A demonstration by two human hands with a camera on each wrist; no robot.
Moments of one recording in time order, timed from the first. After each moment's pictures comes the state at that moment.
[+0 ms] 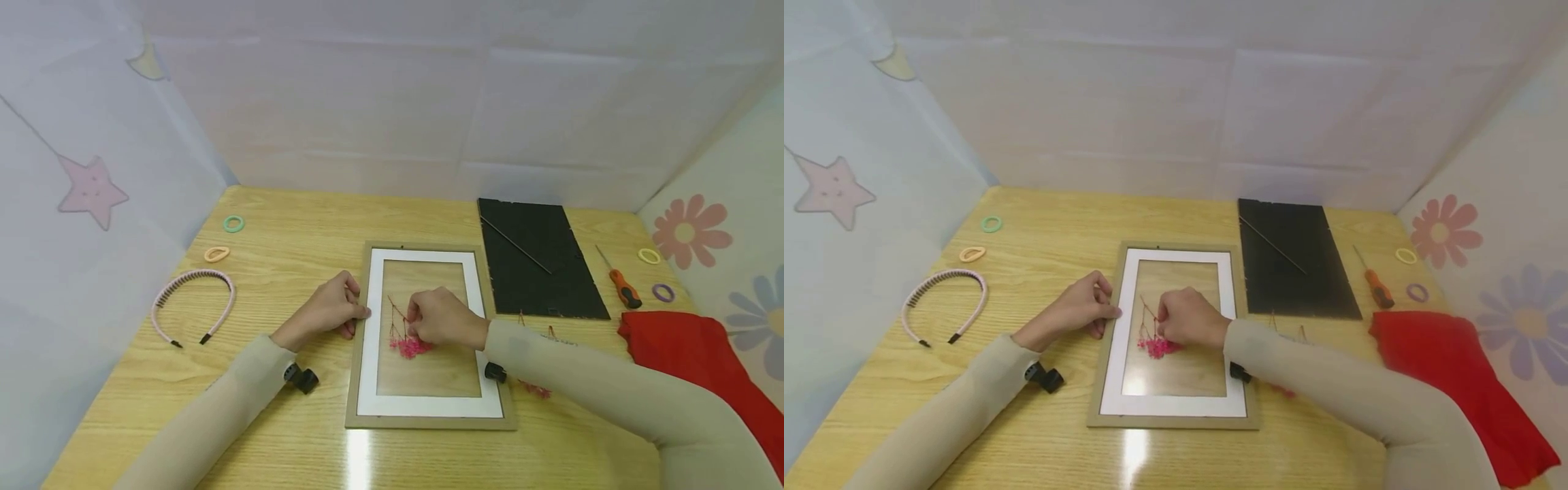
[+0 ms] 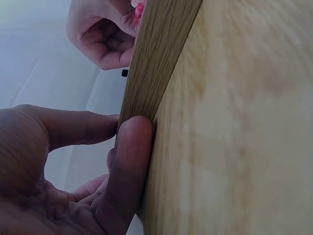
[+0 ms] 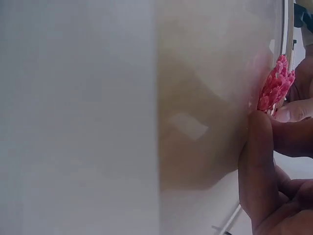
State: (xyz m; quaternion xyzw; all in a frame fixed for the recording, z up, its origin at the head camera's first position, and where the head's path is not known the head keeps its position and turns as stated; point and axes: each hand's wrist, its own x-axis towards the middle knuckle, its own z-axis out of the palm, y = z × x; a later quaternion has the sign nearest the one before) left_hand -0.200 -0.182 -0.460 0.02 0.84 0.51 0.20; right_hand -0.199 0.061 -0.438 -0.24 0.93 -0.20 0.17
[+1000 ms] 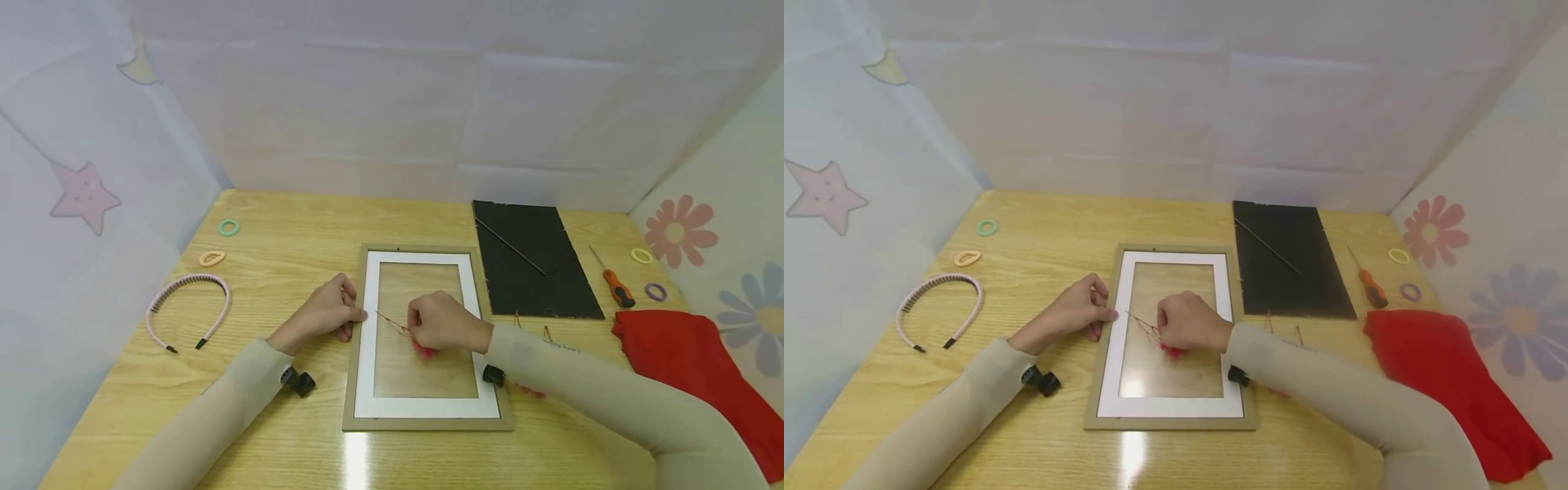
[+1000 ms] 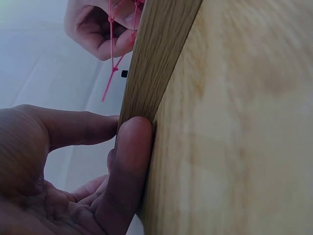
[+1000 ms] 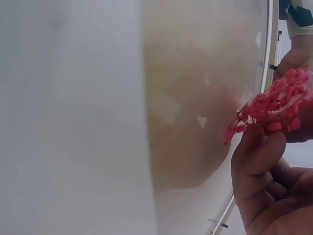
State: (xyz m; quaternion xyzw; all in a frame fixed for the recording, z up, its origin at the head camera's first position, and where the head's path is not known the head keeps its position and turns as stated) left_hand -0.201 -0.182 -0.459 0.02 0.84 0.50 0.21; right_hand -0.194 0.067 -0.432 -0.26 0.93 -0.21 0.16
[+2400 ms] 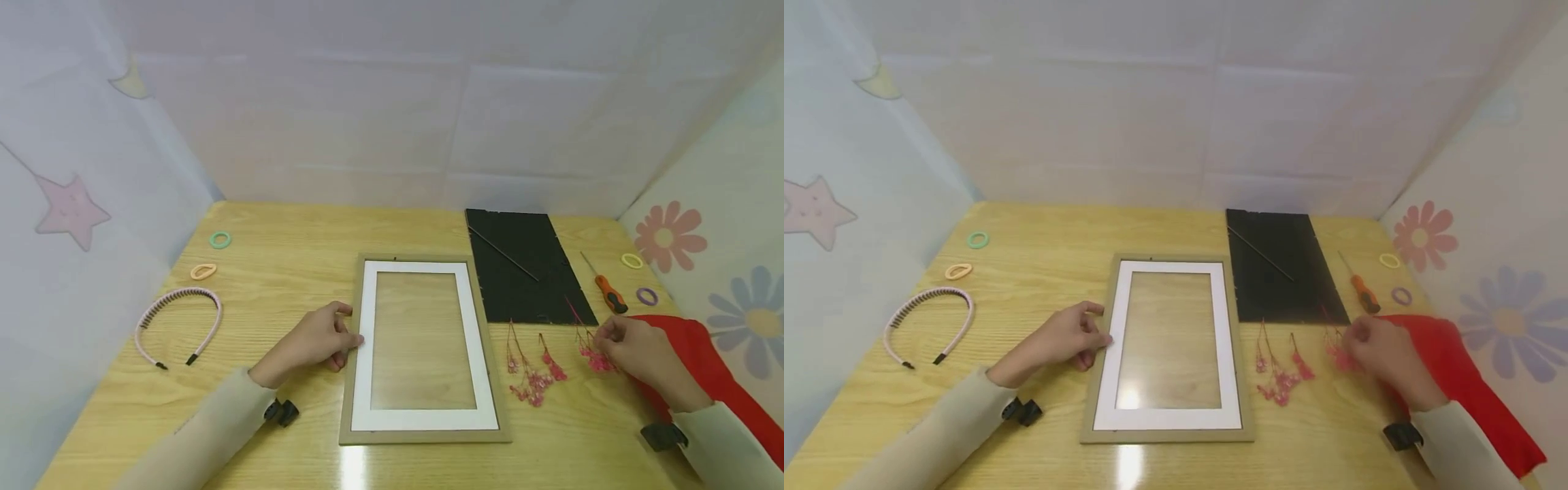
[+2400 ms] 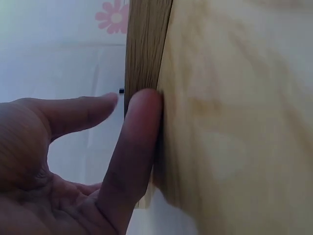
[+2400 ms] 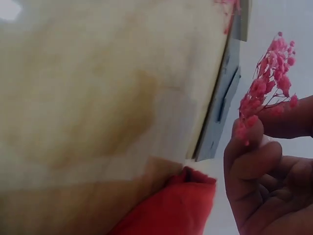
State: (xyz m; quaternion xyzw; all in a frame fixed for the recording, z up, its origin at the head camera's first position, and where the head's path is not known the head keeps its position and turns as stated) left_hand -0.176 -0.183 -0.453 0.05 0.85 0.48 0.22; right_hand -0.148 0.342 -0.423 0.03 0.98 -0.18 0.07
